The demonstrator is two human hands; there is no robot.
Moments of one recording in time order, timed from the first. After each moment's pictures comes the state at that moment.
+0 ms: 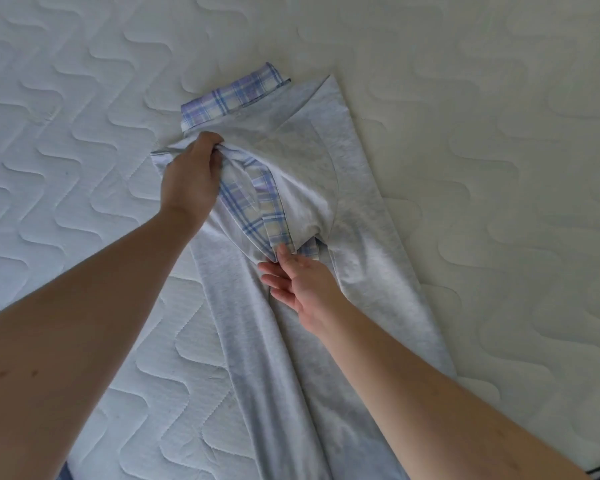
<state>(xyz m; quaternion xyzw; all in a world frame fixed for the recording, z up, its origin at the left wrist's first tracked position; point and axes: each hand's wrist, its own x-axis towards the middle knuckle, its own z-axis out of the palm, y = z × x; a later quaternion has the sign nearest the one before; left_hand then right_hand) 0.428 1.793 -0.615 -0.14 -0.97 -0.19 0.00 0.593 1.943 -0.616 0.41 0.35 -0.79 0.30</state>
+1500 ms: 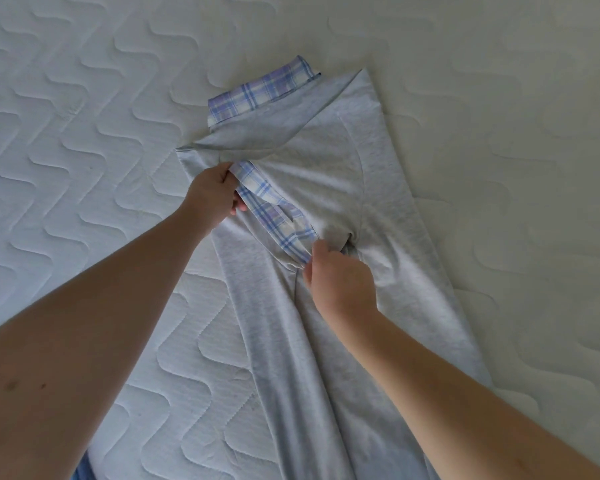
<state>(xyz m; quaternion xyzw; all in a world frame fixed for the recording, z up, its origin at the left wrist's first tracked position) 0.424 1.763 -0.638 0.07 -0.89 -0.38 -0.24 0.590 1.935 -0.620 0.05 0.99 -0.06 0.07</state>
